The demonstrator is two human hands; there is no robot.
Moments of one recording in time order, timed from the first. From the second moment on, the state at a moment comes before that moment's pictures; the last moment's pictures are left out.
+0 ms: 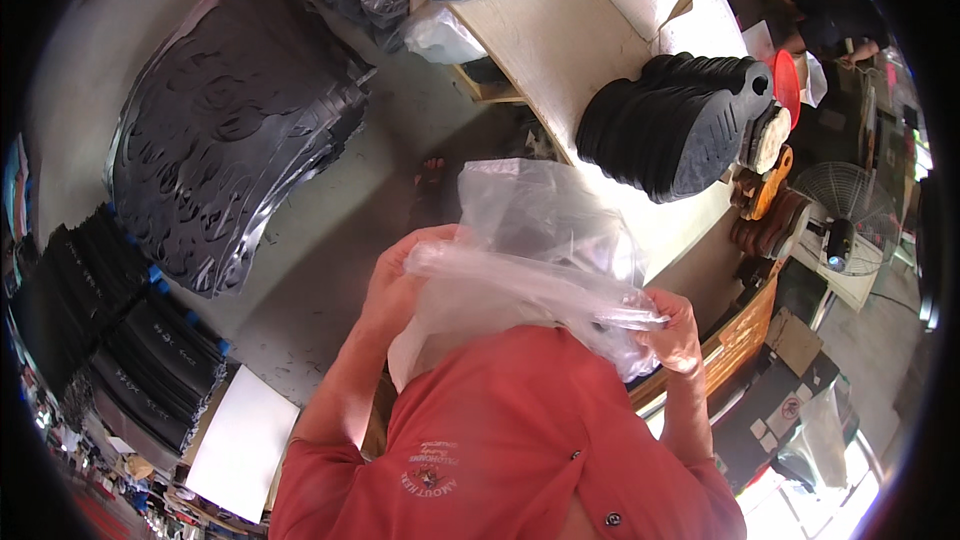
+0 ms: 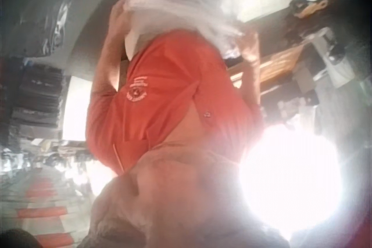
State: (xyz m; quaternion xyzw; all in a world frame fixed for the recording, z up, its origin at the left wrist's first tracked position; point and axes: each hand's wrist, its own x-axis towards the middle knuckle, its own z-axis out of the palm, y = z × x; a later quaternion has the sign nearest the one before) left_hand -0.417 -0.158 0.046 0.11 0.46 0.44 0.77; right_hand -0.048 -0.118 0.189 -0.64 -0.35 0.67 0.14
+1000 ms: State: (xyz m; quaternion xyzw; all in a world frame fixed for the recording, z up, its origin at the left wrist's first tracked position) left_hand -0.393 -0.020 0.113 0.14 0.25 0.46 0.84; right_hand -0.006 -0.112 0.238 -0.63 -0.38 0.53 0.42
